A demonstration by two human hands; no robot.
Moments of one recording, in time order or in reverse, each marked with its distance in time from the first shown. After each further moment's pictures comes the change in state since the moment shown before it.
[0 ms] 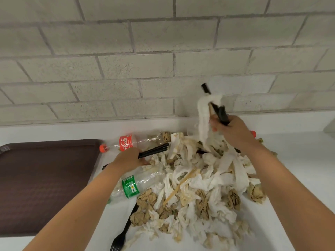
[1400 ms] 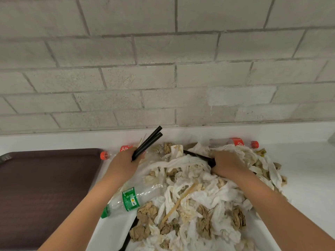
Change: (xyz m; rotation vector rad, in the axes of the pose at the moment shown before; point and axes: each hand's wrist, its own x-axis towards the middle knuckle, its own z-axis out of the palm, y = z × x) left_hand -0.048 0.029 -0.040 -0.273 0.360 0.008; right_hand 0.019 0.079 0.041 -0.886 -0.308 0.086
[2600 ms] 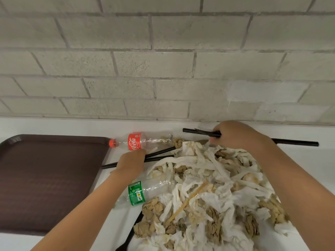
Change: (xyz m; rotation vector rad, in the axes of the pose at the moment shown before) left_hand 0.018 -0.036 0.038 0.665 -0.195 -0.012; right_hand 0.017 -0.045 -0.092 -0.079 -0.066 -0.266
